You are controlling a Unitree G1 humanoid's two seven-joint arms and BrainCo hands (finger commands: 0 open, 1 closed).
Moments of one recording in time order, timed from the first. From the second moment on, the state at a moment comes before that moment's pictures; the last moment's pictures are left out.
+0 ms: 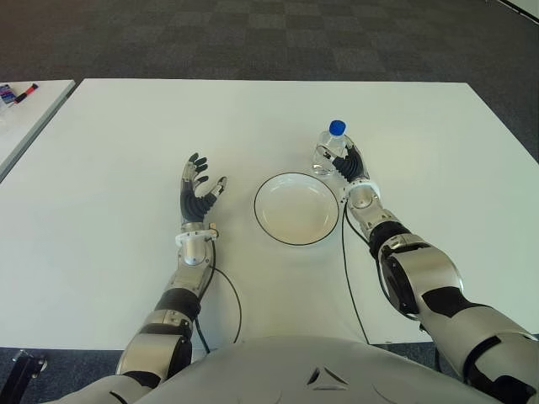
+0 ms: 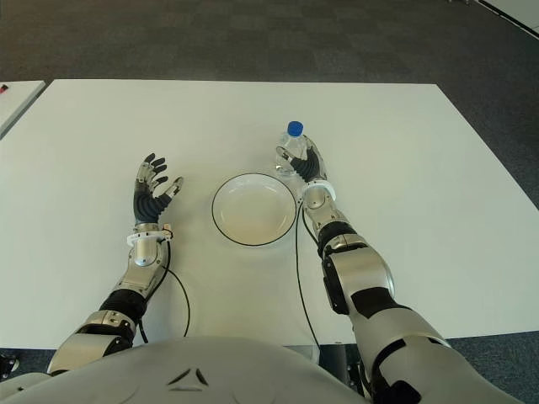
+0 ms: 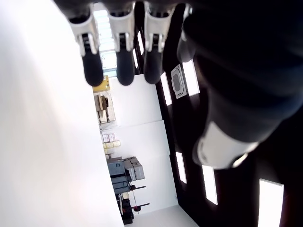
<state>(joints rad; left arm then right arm) -0.15 0.05 0.03 0.81 0.17 -0.75 0.39 -0.72 -0.17 0.11 1.29 -0.32 -0.38 -0.34</state>
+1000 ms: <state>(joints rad) -0.15 0.05 0.02 0.81 0.17 -0.76 0.36 -0.73 -0.15 0.12 1.29 -0.31 -0.40 -0.29</state>
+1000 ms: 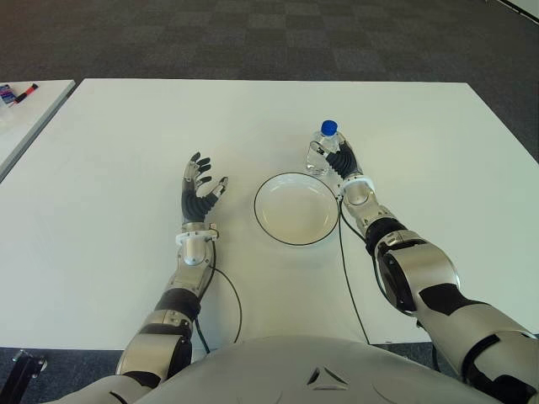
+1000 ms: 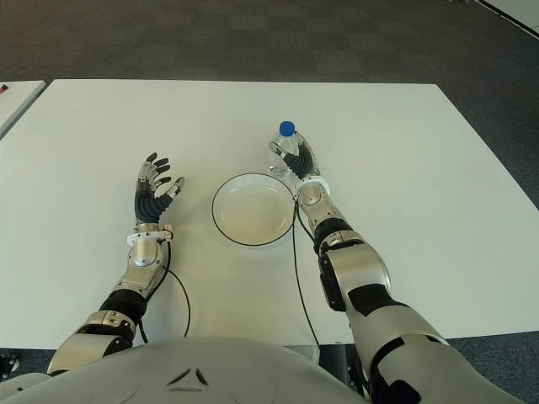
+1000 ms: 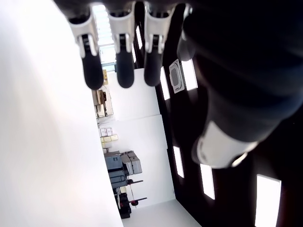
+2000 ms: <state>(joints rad) -0.15 0.05 0.03 0.80 0.17 -0.75 0.37 -0.74 -0.15 0.14 1.29 -0.33 -0.39 -0.31</state>
